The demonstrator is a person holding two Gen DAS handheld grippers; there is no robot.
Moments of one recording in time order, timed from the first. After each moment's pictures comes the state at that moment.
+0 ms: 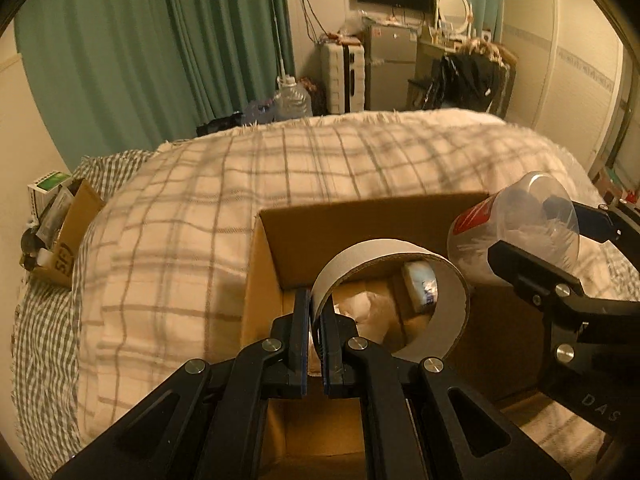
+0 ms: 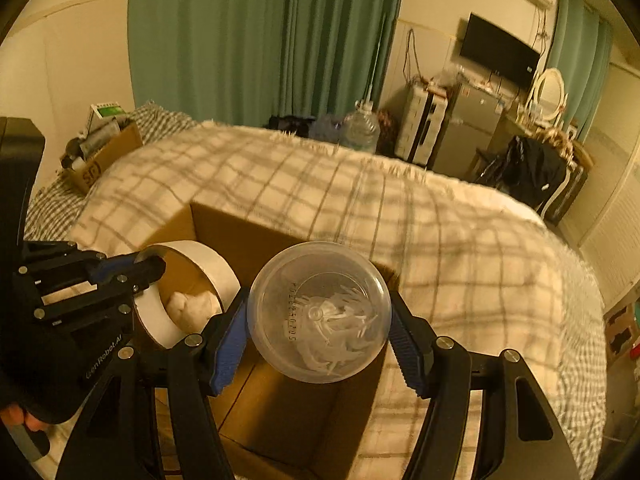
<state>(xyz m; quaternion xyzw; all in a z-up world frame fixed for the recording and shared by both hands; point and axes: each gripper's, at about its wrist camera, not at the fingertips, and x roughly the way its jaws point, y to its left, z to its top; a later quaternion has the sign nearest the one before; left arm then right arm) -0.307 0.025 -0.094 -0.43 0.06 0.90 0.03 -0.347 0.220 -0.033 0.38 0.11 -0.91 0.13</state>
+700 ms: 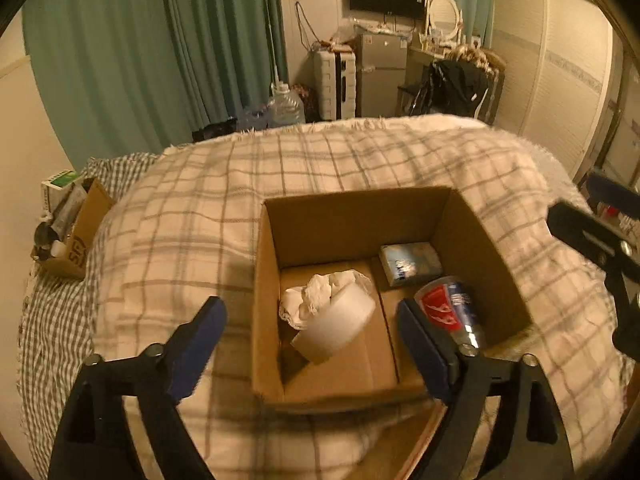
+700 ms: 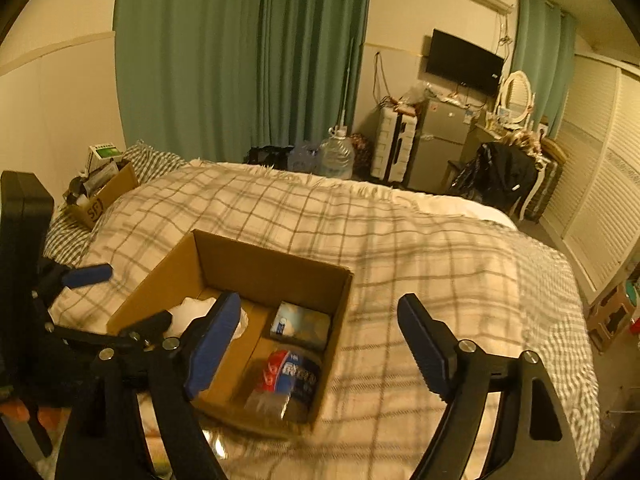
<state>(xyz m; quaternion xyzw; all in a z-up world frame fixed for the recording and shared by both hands) -0.248 0.019 -0.053 -0.42 0.05 0.91 0.05 -0.271 0.254 0.028 0.33 0.08 -0.94 0.09</state>
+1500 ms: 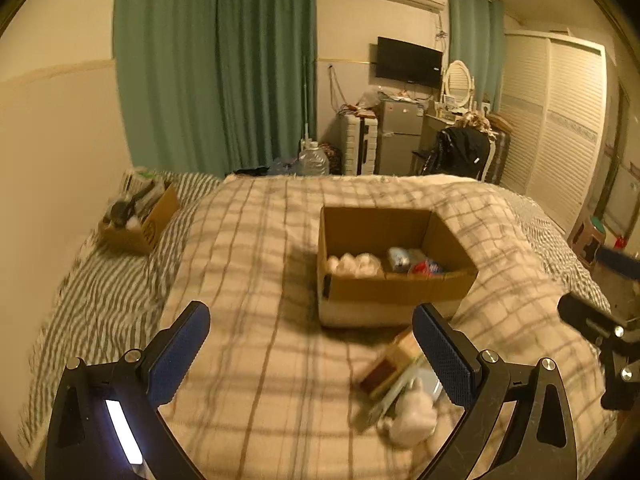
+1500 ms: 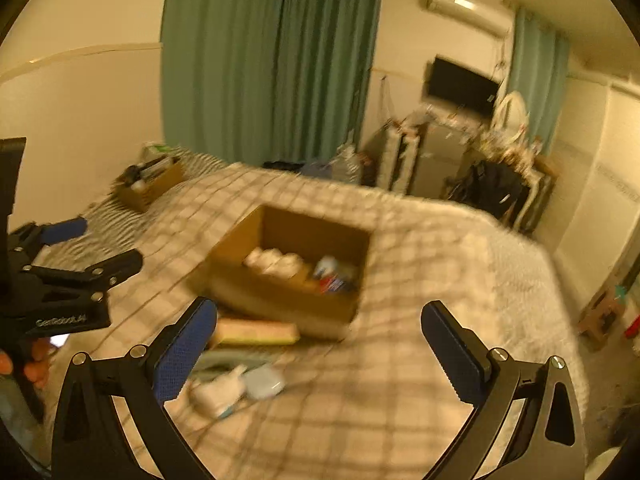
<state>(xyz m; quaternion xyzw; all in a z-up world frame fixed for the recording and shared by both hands) -0.074 -0.048 -0.016 -0.32 0.00 0.95 0.01 -0.089 0.235 0.047 0.30 0.08 -0.94 0.11</state>
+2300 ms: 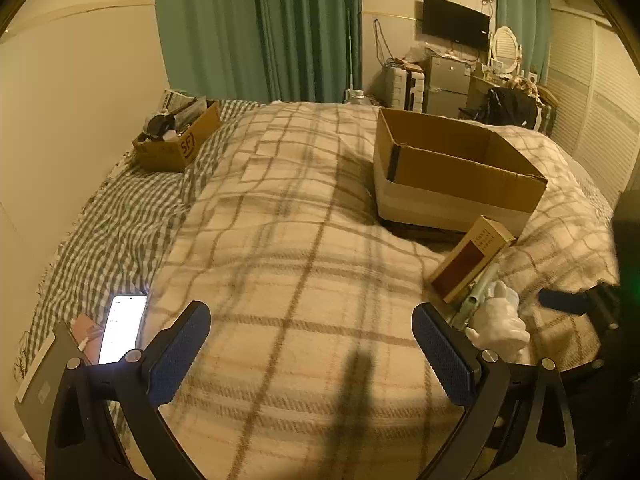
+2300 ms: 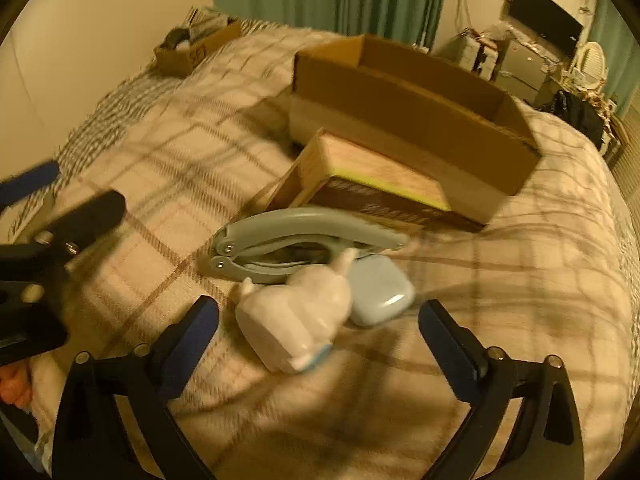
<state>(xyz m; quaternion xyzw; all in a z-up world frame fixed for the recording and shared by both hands) -0.048 -0.069 -0.107 -0.39 0.00 0.92 -0.06 -0.118 0.155 -0.117 0.47 0.13 -0.85 0.19</state>
